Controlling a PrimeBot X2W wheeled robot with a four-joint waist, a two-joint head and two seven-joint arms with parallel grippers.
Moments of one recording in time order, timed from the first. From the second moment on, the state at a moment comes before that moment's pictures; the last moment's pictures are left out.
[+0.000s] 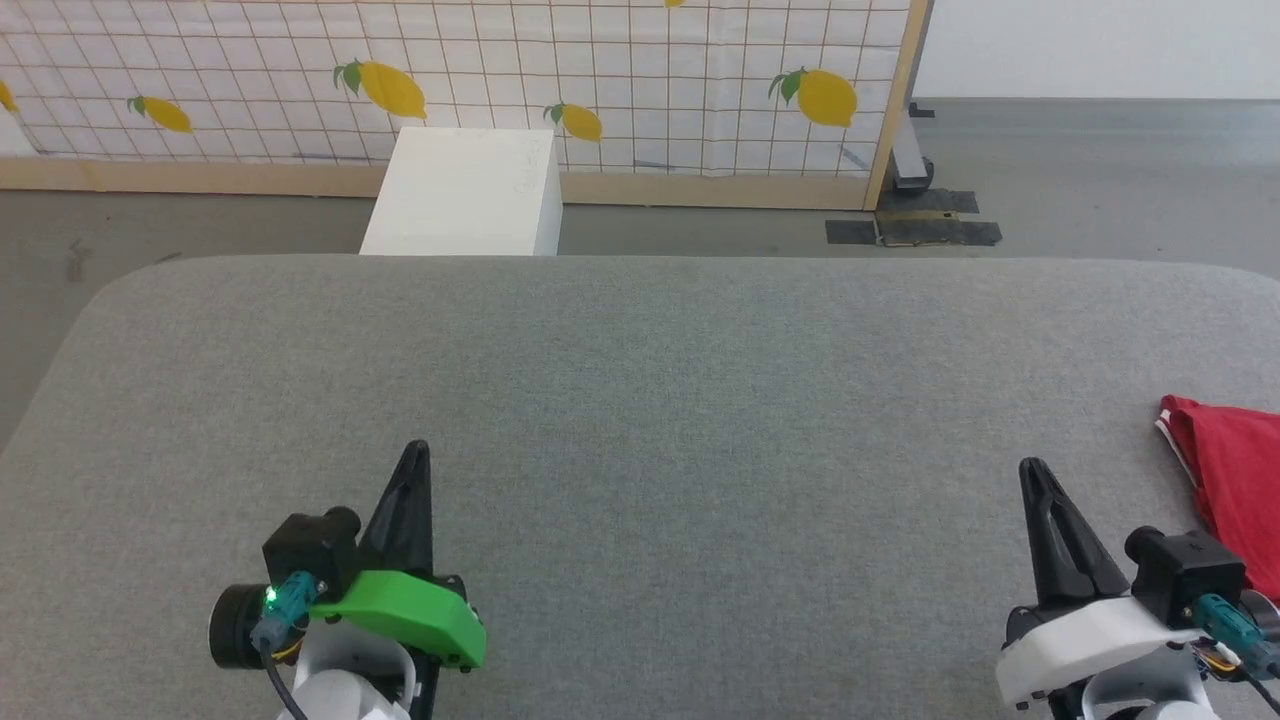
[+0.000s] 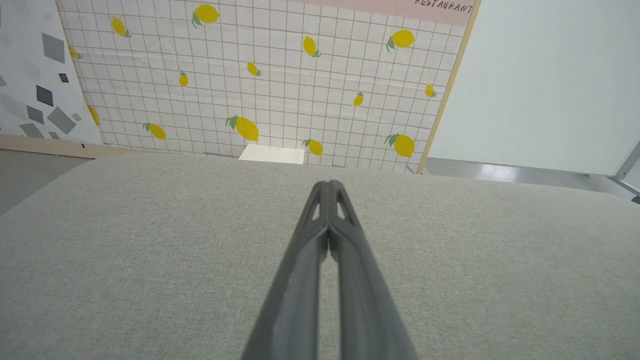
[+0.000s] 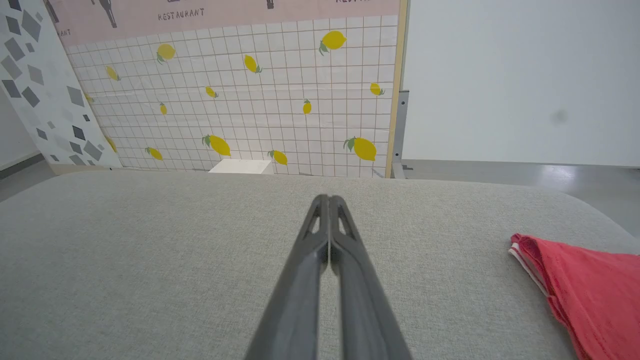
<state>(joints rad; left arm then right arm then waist) -0.08 0.06 -0.07 0.18 -0.19 -0.06 -0.19 0.04 -0.05 -0.05 0.05 0.10 0.13 -0.11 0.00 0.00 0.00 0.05</state>
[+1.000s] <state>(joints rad) -0.06 0.06 -0.05 0.12 -0.13 -0.04 -0.13 0.04 -0.05 -0.04 0.03 0.07 0.13 -0.08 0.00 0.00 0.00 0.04</state>
